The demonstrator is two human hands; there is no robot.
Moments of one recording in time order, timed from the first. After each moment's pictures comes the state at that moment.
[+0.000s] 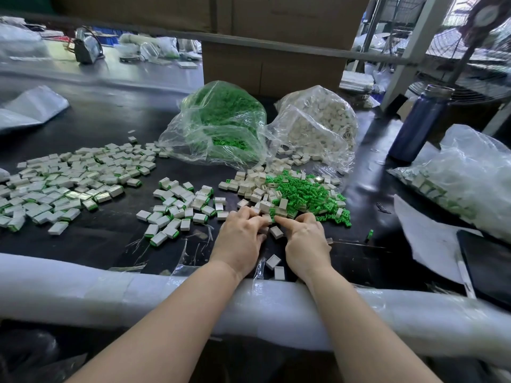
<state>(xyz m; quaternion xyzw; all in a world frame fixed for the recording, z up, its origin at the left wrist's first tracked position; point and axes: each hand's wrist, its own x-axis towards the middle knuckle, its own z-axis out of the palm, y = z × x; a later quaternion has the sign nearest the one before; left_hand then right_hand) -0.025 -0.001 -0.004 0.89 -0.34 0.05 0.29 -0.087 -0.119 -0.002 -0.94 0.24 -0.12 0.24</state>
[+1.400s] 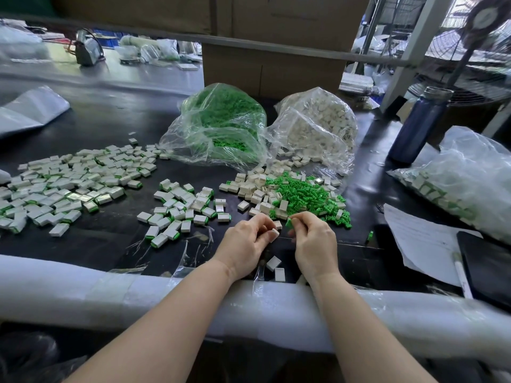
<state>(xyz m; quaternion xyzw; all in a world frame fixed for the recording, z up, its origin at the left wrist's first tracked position) -0.028 0.001 0.002 0.82 -0.34 -0.09 0.45 -0.093 -0.119 0.002 -0.85 0.25 -0.28 0.38</state>
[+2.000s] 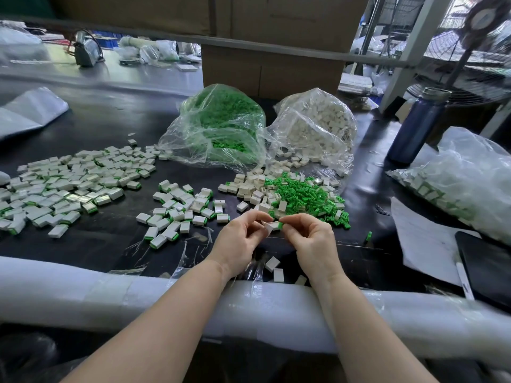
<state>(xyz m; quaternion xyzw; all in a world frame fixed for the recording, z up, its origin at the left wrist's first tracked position) -0.026 0.005 0.002 0.77 -0.29 -0.12 0.56 -0.100 -0.119 0.008 -0.77 0.17 -0.26 0.55</state>
